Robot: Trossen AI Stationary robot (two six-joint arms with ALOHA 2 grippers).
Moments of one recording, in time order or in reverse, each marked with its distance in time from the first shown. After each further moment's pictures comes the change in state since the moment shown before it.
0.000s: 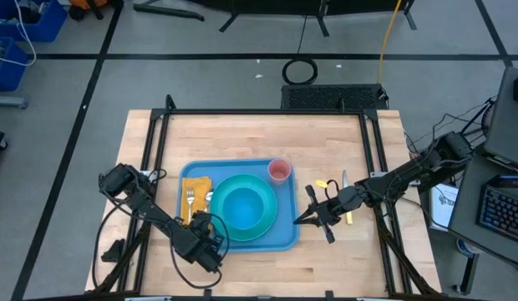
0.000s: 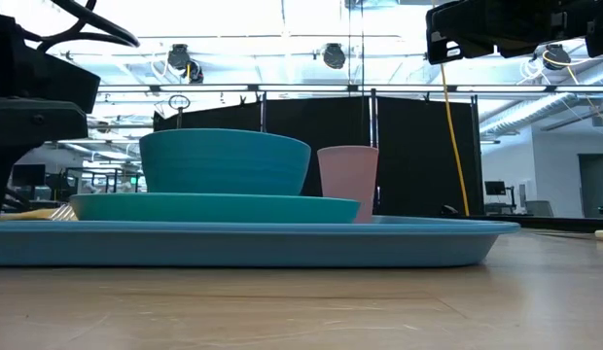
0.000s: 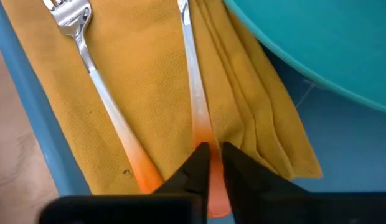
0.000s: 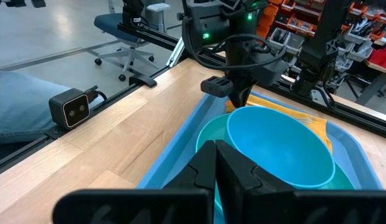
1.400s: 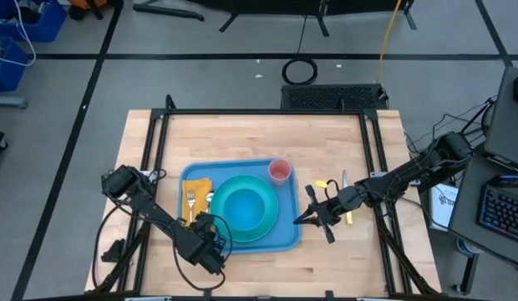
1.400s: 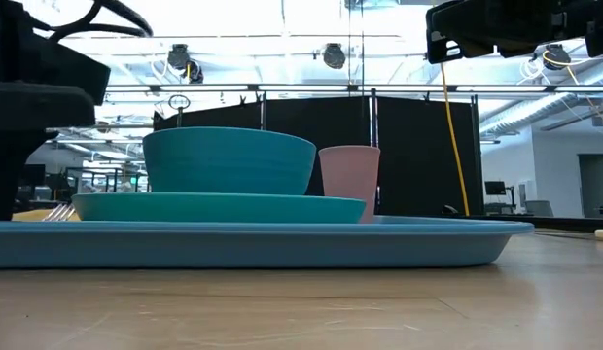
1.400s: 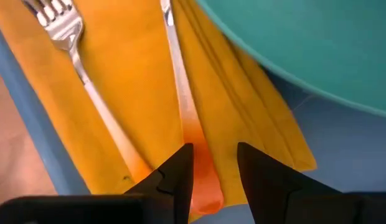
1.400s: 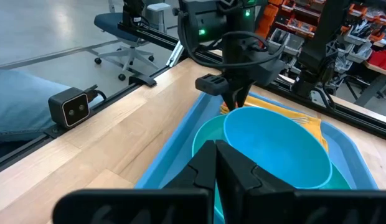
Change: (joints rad) left arm 0.009 0.002 0.076 -0.094 -0.001 0.031; right arm 0.000 0.000 0.000 0.000 0.000 -0.008
